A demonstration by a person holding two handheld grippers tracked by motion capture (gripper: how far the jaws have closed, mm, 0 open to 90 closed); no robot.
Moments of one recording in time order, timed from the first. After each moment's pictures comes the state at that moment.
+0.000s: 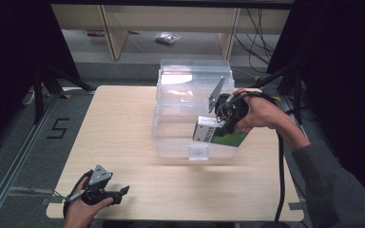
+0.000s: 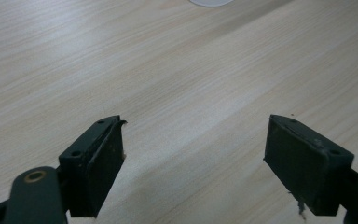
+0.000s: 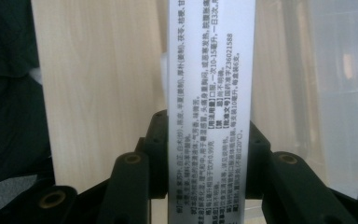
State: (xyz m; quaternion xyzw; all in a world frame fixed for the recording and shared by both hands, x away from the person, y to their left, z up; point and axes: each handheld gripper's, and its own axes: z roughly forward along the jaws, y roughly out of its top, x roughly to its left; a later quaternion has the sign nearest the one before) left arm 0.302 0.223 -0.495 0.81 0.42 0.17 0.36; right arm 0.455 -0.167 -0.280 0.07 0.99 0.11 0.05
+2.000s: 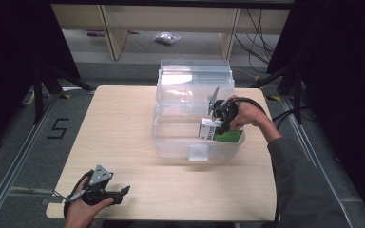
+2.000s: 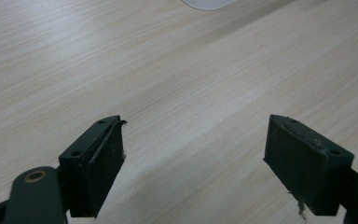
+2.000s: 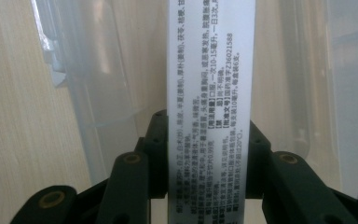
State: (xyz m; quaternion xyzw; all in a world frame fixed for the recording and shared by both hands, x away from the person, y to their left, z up) left arm 0.301 0.221 -0.493 0.81 0.42 0.18 0.36; right arm 0.532 -0.182 -0.381 0.11 0.99 0.07 0.03
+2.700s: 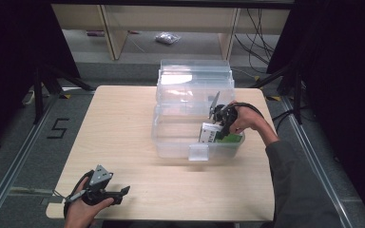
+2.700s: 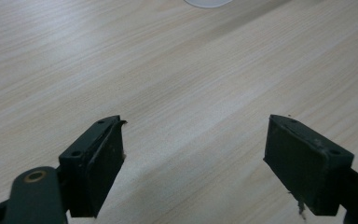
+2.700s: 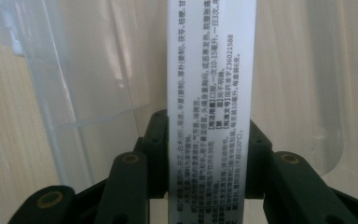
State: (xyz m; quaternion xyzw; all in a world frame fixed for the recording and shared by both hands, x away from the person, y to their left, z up) left arm 0.302 0.221 -0.493 0.82 0.42 0.17 0.36; right arm 0.541 -0.189 -0.408 0.10 0.99 0.08 0.01
